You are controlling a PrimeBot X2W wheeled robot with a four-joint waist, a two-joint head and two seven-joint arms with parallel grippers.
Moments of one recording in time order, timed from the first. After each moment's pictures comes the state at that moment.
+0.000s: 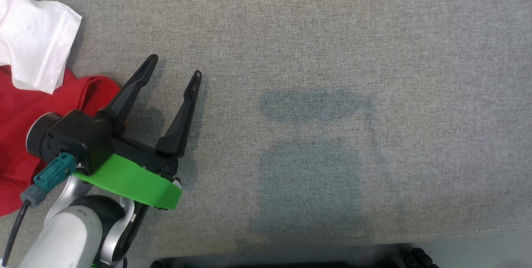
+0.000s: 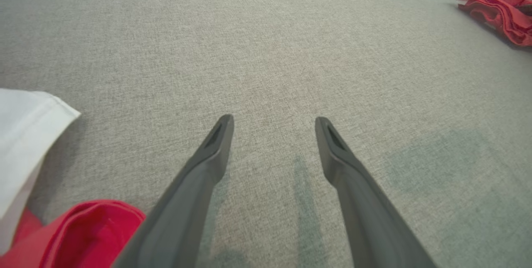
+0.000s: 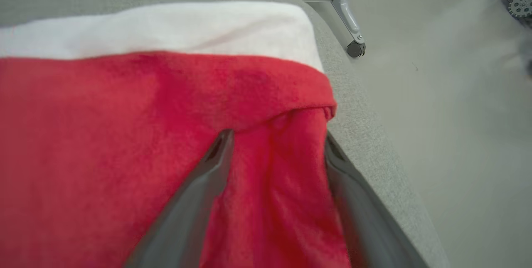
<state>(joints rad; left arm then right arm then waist) -0.26 0.33 -0.38 -0.43 -0.46 0.08 0.14 -0.92 -0.85 0.35 0.70 0.65 -0.13 0.19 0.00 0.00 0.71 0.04</state>
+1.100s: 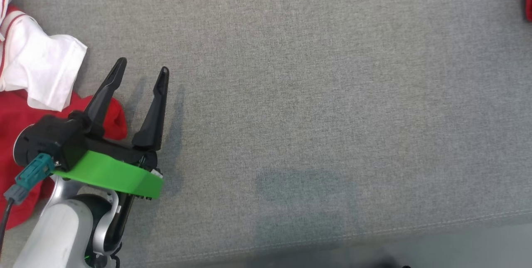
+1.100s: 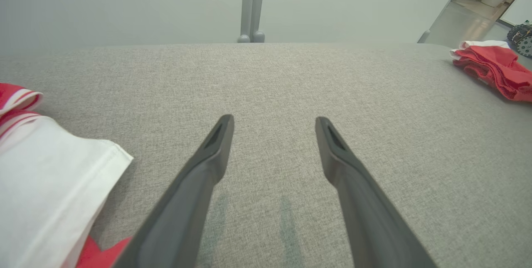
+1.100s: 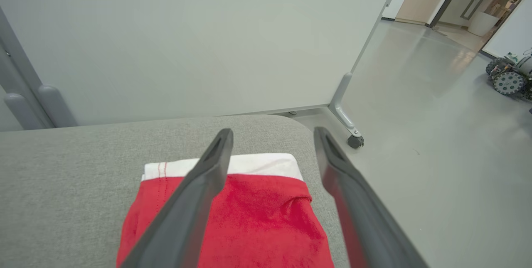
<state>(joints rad) -0.24 0.30 -0.32 -0.30 -0.48 0.08 0.02 -0.91 -0.73 0.33 0.71 0.60 -0.11 -0.10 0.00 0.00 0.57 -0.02</state>
